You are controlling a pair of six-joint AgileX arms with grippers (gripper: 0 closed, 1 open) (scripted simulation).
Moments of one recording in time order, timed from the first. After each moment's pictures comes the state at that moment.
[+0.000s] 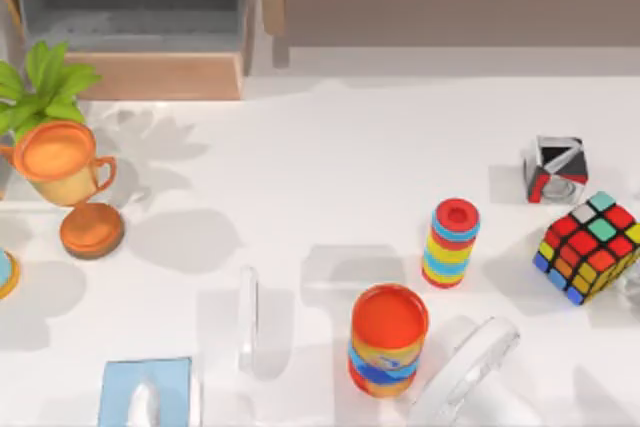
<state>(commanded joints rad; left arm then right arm) 0.72 2.02 0.43 1.54 0.77 1.60 0.00 0.00 0.00 0.00 0.00 0.00</state>
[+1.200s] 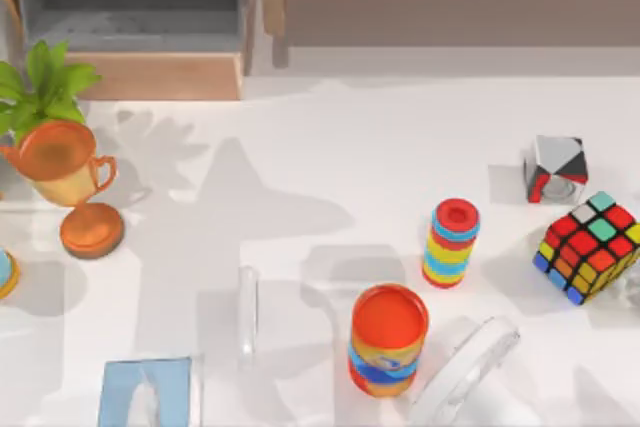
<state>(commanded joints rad) 0.22 1.56 0.84 0.52 0.34 0.44 0.00 0.00 0.00 0.00 0.00 0.00</state>
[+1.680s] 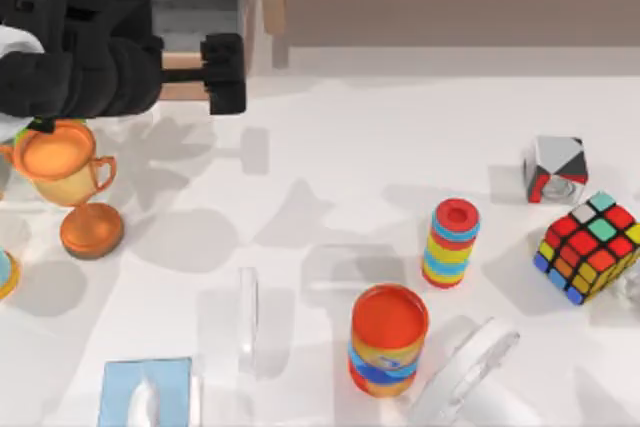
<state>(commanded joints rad) -0.34 1.57 1.04 -0.22 0.08 -0.25 0.00 0.00 0.00 0.00 0.00 0.00</state>
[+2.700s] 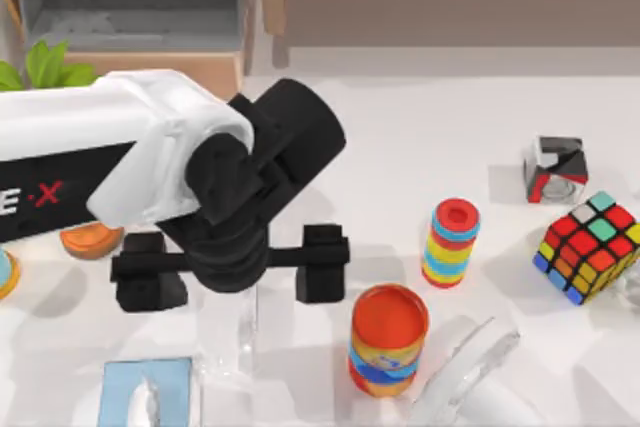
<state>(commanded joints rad) -0.77 1.66 1.10 -0.86 -0.14 -0.79 0.00 0.00 0.00 0.00 0.00 0.00</state>
